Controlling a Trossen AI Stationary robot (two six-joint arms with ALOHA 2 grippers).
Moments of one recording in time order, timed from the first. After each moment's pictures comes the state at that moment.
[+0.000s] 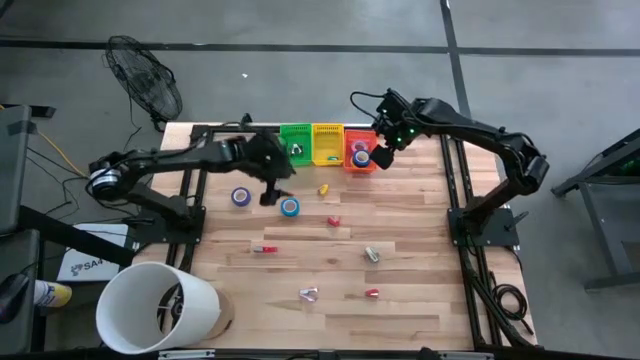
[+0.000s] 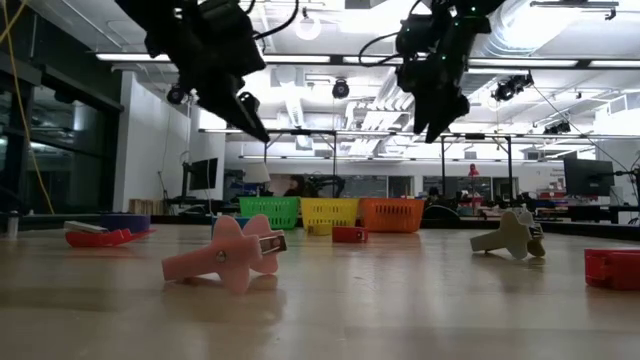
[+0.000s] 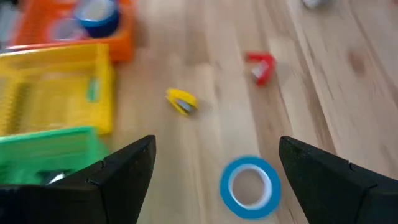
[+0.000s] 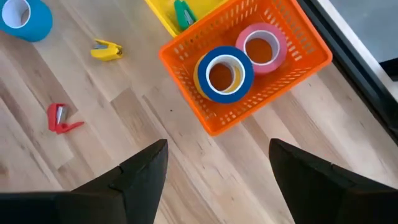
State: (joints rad) left arm 0.39 1.34 0.94 -0.42 0.27 0.45; right arm -0.63 1.54 1.36 -1.00 -0.10 0.05
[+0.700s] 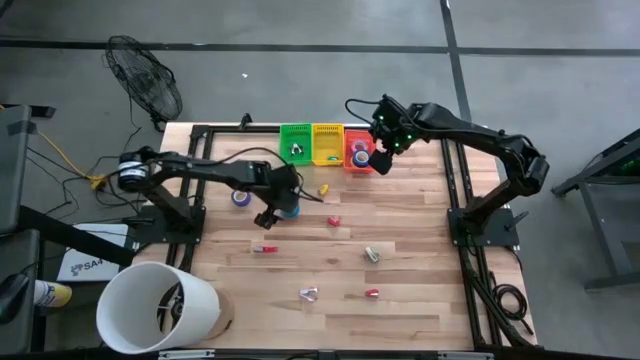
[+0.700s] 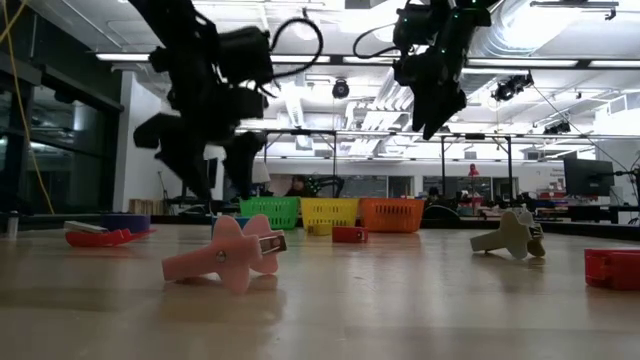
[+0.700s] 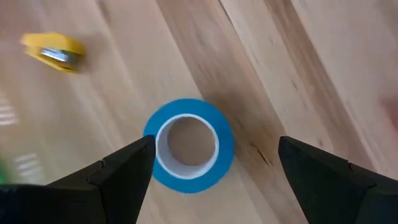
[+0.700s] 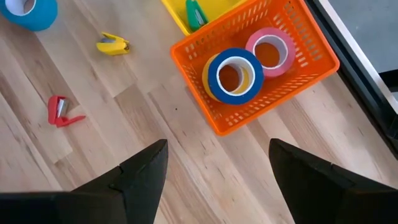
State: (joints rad) left arm 0.21 1.57 0.94 -0.53 0.12 0.67; right arm -0.56 1.53 1.36 -1.00 -0.05 0.05
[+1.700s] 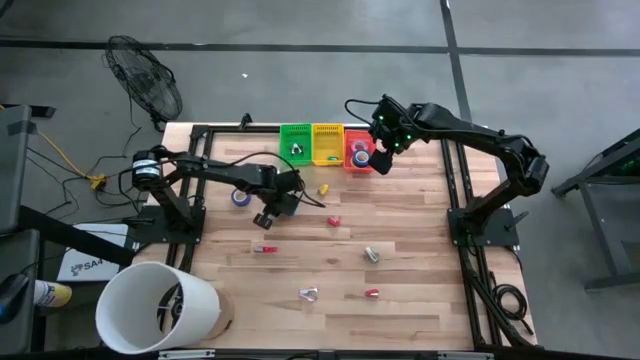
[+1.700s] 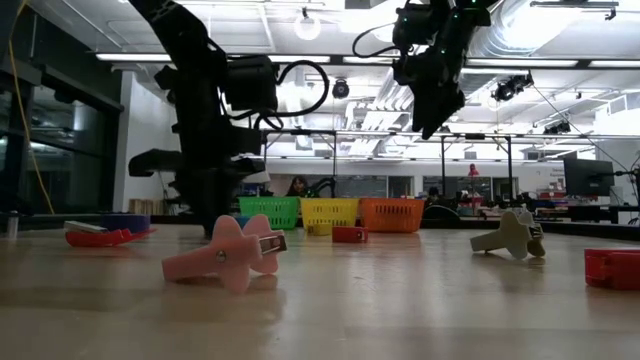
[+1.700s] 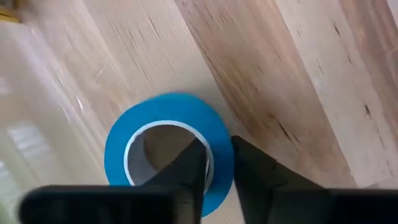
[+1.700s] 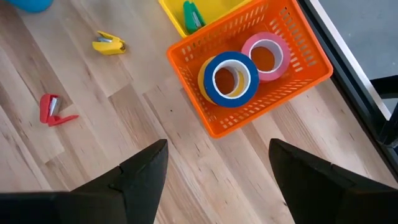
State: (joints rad) left arm 0.21 1.67 0.94 -0.55 0.03 0.71; right arm -0.56 1.53 1.36 -0.99 -0.03 0.02
